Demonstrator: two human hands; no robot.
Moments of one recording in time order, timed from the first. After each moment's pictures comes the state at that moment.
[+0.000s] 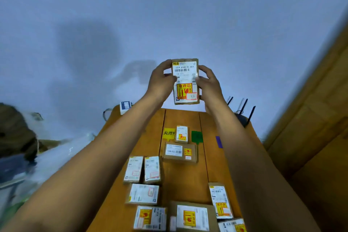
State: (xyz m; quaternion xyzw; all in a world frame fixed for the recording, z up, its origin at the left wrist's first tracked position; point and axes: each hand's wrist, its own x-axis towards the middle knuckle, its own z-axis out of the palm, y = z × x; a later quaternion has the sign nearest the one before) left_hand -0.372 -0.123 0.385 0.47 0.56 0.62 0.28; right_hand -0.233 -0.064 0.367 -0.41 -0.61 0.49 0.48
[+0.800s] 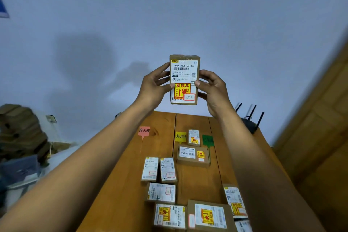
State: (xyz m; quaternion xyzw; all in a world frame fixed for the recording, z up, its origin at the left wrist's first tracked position) left_hand -0.469 -0.203 0.377 0.51 0.52 0.63 0.27; right_hand -0.289 -0.124 0.374 -0.30 -0.60 0.53 0.51
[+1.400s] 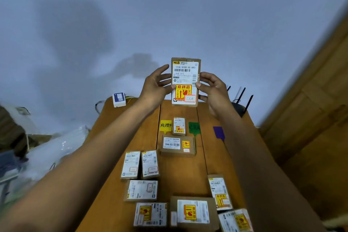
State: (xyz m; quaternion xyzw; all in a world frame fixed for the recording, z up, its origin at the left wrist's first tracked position) left_hand -0.407 -0.096 0.325 0.50 0.55 0.58 0.33; right_hand -0.223 -0.038 0.323 -0.40 -0.57 0.53 0.48
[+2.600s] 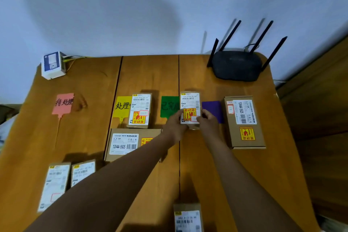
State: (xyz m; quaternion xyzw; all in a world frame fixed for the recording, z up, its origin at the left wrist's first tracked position) left_hand -0.215 0.180 -0.073 0.41 0.68 0.31 0.53; right_hand -0.084 0.220 -0.076 -0.65 -0.40 0.59 0.26
